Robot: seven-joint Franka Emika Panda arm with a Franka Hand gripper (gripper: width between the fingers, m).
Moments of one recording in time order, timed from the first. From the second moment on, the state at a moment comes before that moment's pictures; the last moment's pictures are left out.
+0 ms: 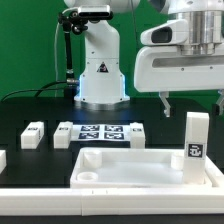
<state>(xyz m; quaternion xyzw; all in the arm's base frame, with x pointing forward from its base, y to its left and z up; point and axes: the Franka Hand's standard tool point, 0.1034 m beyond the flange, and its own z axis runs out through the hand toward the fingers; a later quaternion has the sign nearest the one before) 0.548 0.126 0.103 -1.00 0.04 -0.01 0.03</state>
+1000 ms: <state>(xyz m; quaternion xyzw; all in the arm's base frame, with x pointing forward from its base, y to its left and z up) 0.462 0.054 0.055 -0.93 0.04 0.36 0.03</state>
